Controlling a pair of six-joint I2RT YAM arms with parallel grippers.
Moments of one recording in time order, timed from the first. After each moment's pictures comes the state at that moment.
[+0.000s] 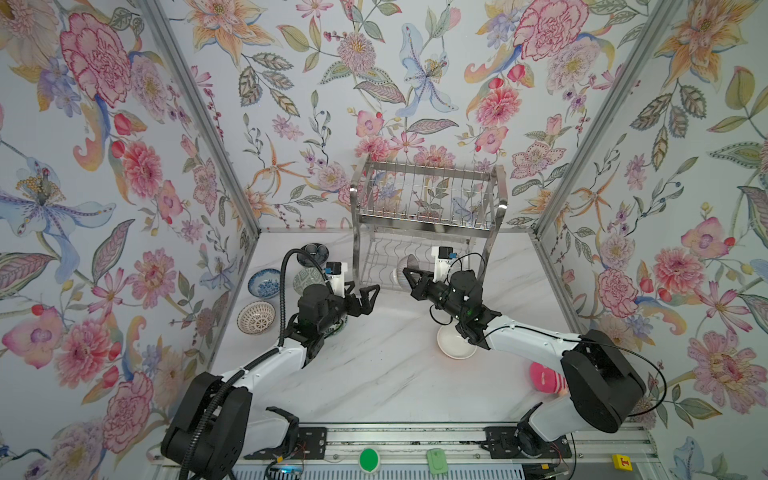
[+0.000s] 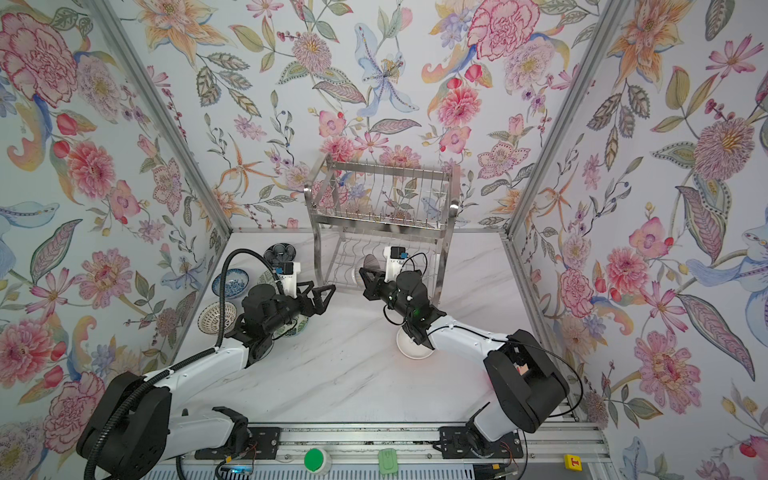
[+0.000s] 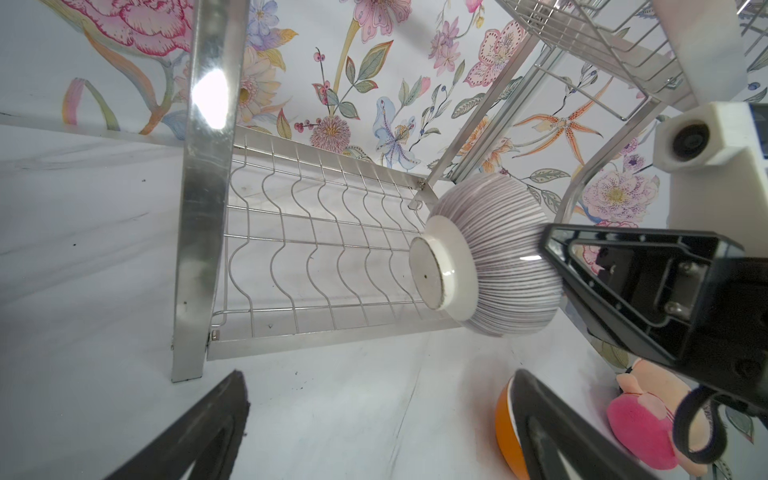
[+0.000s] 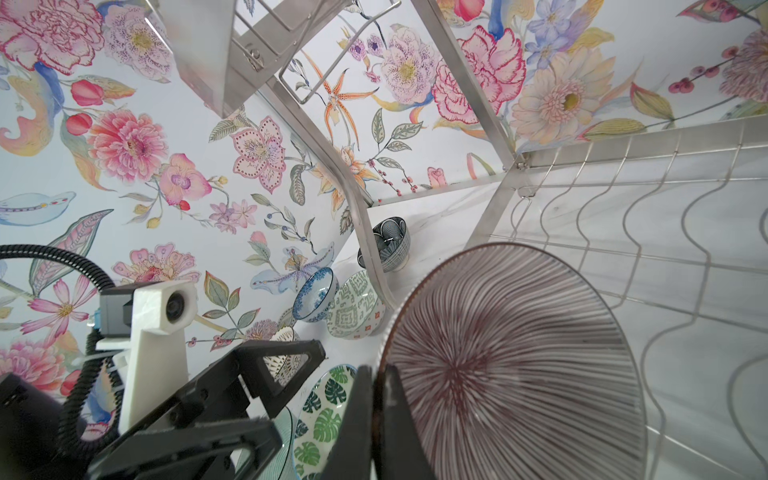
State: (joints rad) left arm -0.40 1.27 0.56 0.50 0.29 -0.44; right arm 0.68 1.56 0.85 0.64 -0.12 0.68
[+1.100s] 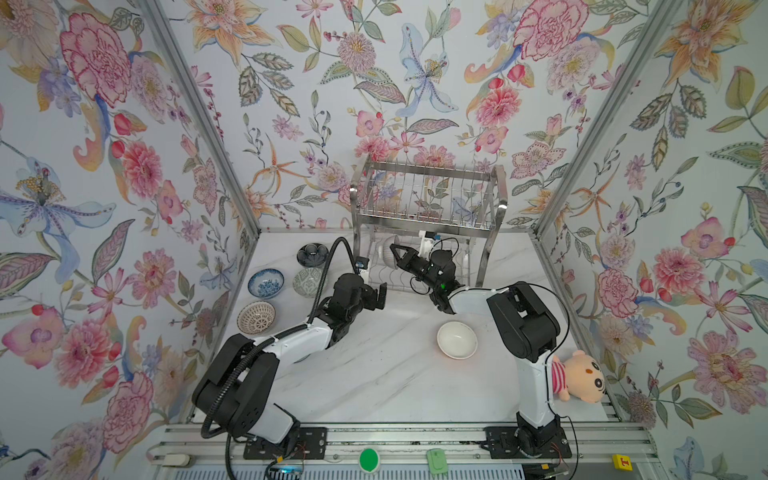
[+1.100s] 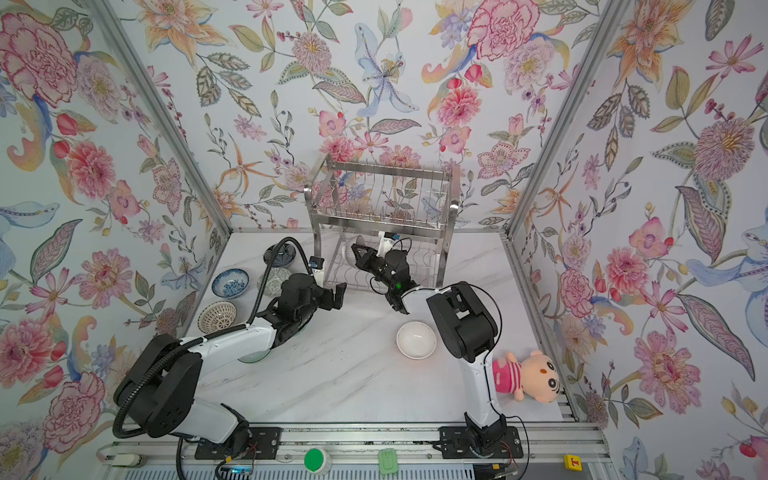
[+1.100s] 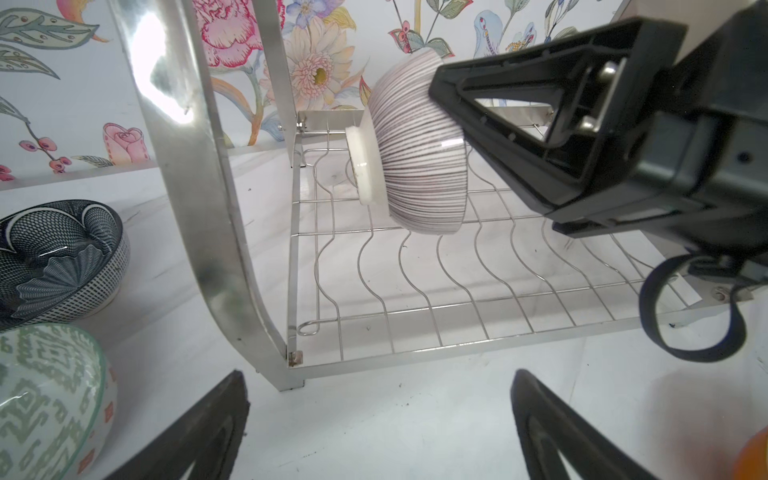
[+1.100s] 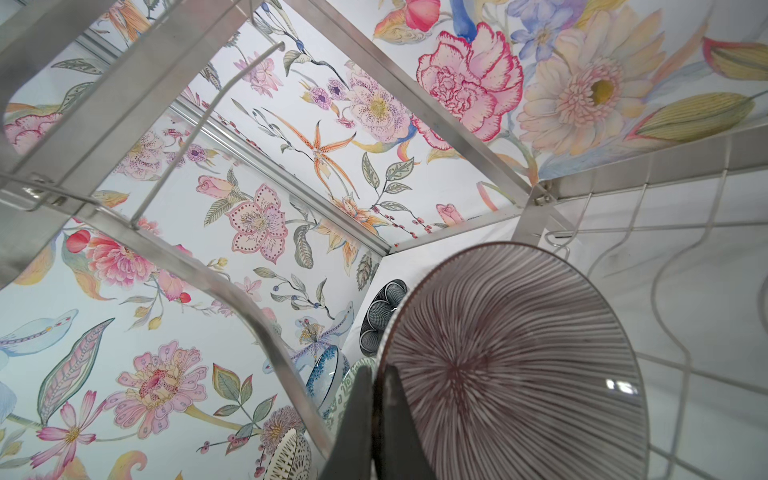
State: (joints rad) left arm -0.56 1.51 0.79 0.29 -0.17 -0.14; right arm 0.56 2.13 1.26 0.92 -0.25 0.93
